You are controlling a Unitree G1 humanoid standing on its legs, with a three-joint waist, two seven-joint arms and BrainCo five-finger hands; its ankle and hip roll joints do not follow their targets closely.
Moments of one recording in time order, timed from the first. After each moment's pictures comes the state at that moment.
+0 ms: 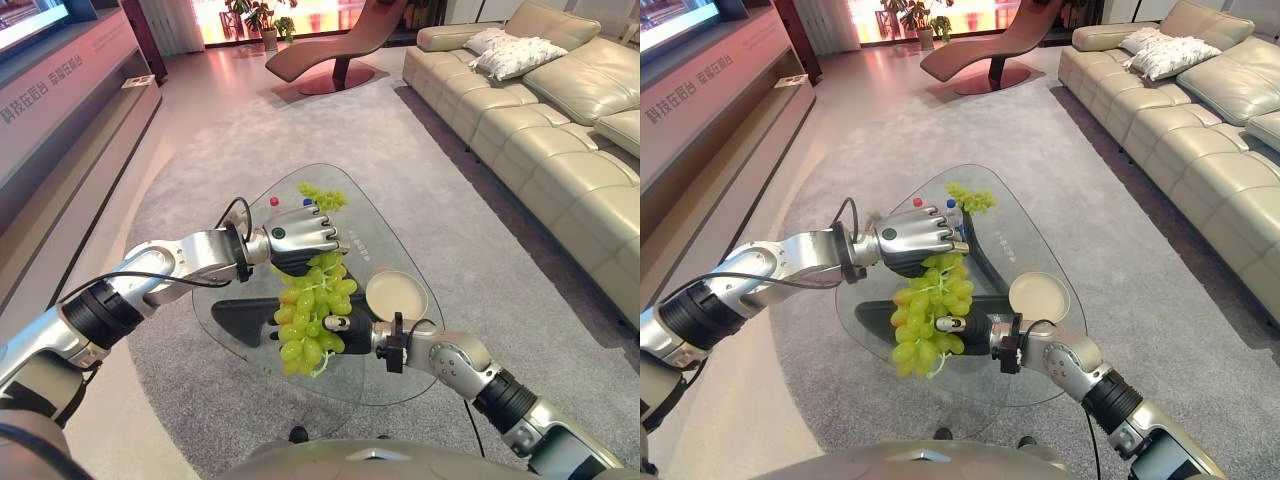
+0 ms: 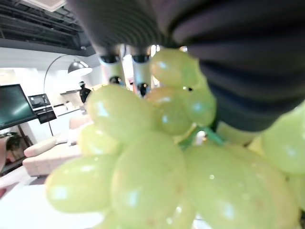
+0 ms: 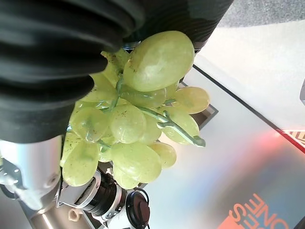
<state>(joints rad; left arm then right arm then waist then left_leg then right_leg) -0.65 0.91 -0.71 -0.11 0.72 -0.48 -0.05 -0.22 -0.45 0.64 0.05 0.96 0.47 0.61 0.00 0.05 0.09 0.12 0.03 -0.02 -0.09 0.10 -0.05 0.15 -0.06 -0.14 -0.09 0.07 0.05</state>
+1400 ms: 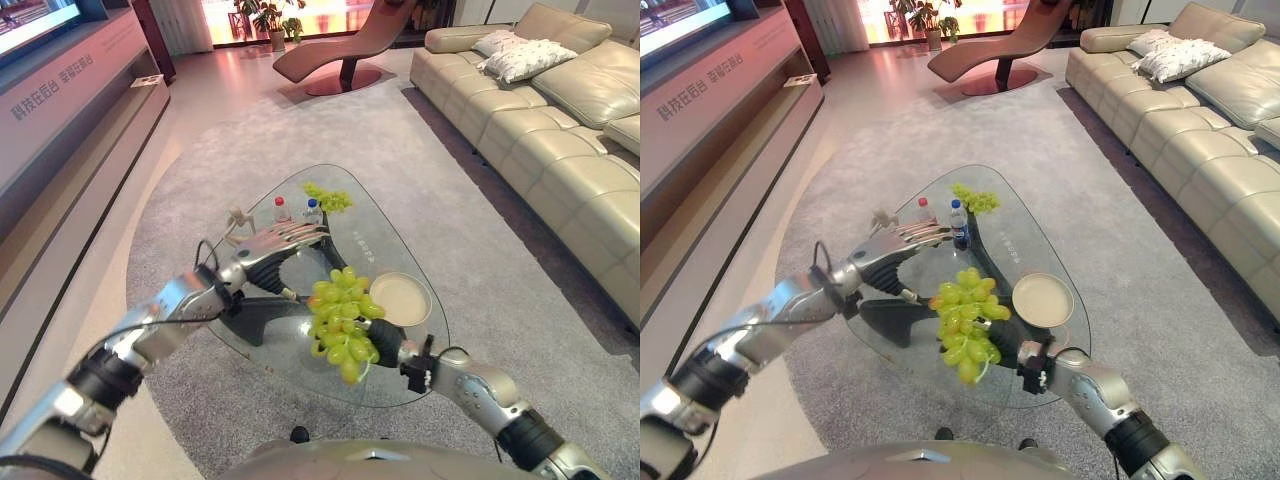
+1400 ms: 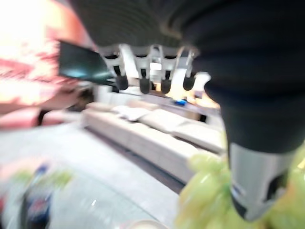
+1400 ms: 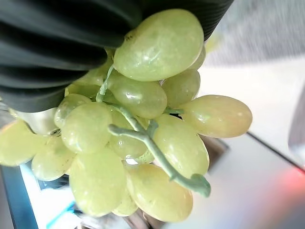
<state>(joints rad) -0.14 0.75 -0.41 0.02 0.39 -0.28 -0.08 0.03 -0.51 0.41 0.05 0.80 0.34 0.57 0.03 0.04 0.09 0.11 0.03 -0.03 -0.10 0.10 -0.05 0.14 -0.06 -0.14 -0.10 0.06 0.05</state>
